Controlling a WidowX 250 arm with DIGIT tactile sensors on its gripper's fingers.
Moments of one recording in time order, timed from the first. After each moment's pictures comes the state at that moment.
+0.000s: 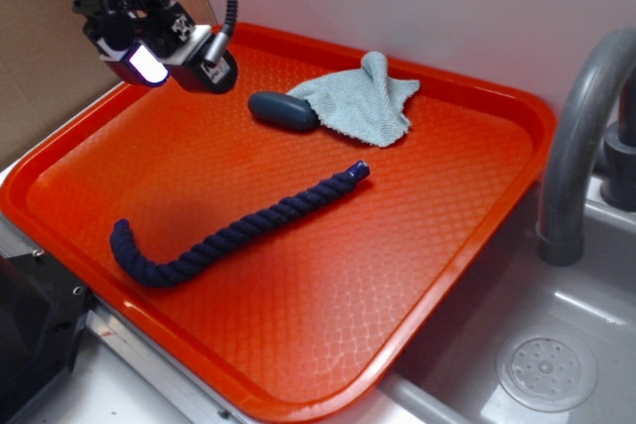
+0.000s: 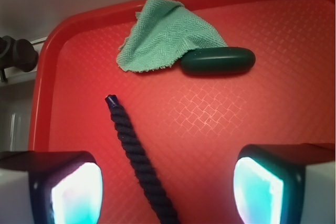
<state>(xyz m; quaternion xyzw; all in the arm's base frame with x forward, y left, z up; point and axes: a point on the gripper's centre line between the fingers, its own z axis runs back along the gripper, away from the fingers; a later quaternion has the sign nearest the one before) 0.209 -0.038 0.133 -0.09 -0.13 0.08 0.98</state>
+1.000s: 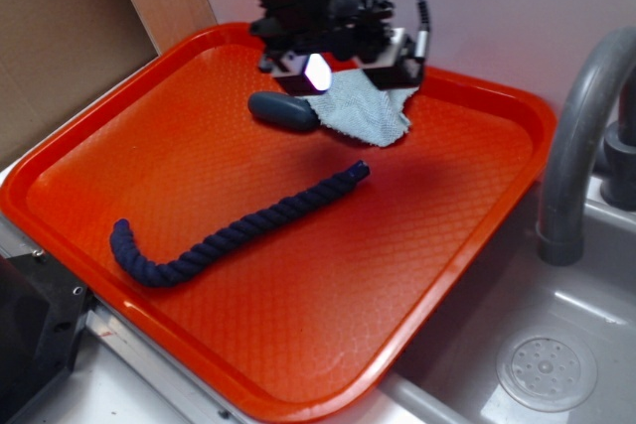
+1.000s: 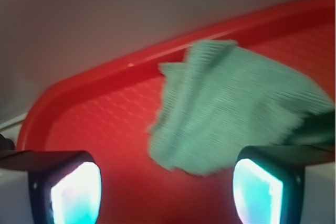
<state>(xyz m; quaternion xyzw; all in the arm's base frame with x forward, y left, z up) 0.313 -0.094 0.080 -0.08 -0.17 0.18 0.97</state>
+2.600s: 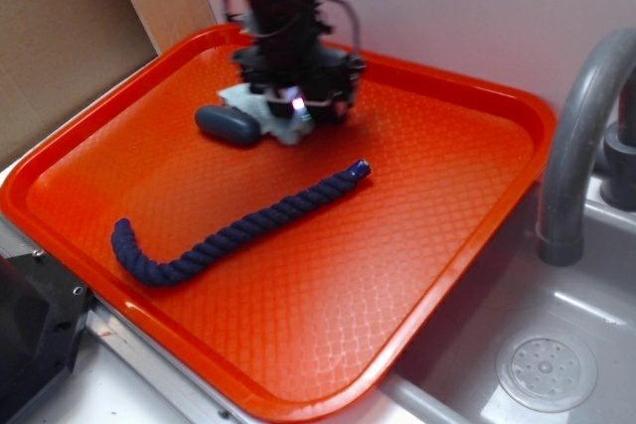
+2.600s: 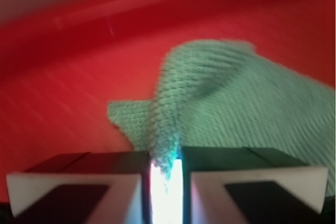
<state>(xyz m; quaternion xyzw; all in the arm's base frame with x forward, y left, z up) 0.304 -0.012 0.029 0.05 -0.13 0.23 0.96</state>
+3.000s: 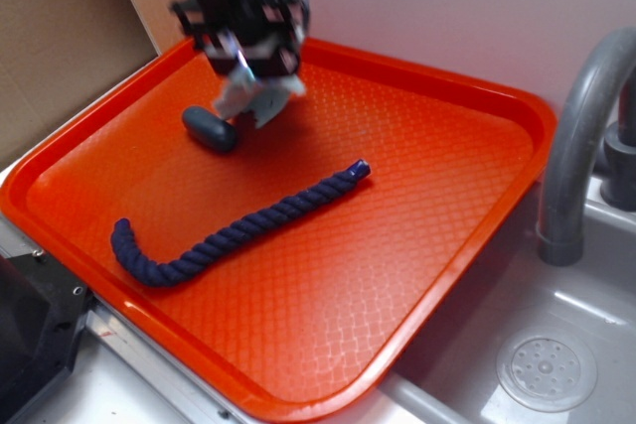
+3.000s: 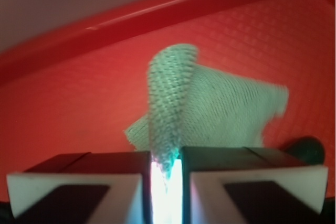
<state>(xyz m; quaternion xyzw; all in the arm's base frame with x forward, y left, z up) 0.282 -0.008 0.107 -0.05 -0.08 0.18 0.98</state>
